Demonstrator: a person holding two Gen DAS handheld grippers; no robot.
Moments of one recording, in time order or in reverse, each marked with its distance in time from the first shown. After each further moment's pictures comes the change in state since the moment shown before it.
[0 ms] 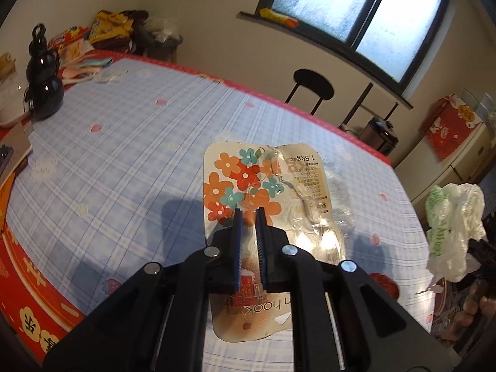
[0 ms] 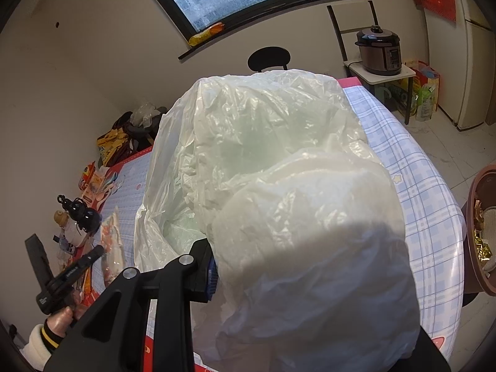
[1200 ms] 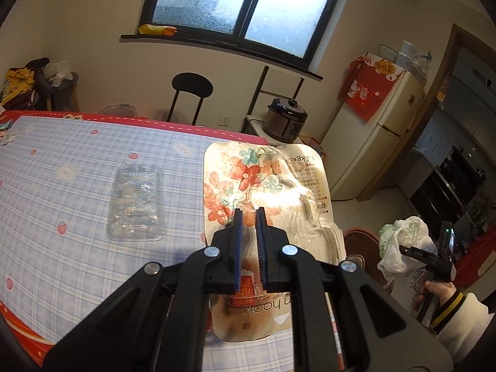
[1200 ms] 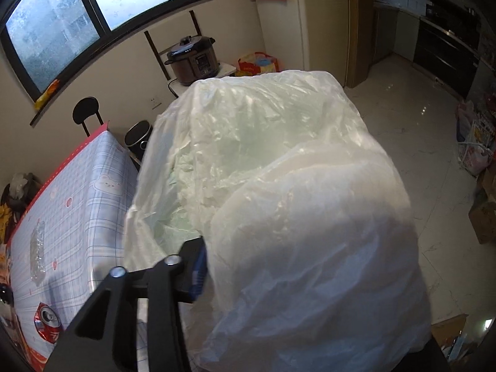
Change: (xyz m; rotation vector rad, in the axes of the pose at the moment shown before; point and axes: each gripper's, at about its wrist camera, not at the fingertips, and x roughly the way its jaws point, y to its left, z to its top) left arm -0.021 -0.297 -0.054 0.255 -0.015 -0.261; right arm -0.138 -0.360 -0.015 0.310 -0.076 -0.533
